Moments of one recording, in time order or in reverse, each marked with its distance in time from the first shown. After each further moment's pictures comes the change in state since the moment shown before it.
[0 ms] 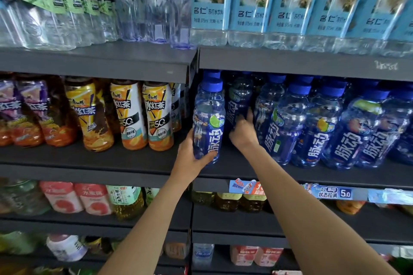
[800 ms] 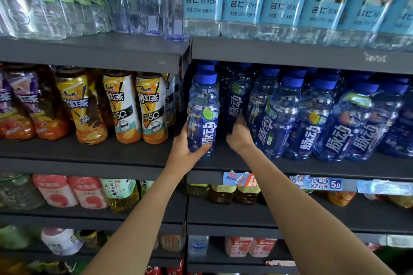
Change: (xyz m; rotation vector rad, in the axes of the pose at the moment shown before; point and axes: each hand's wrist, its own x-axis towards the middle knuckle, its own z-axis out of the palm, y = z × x) left_hand -0.007 0.009 0.003 0.056 0.015 -0.033; right_hand -0.005 0.022 0.015 0.040 -0.037 0.061
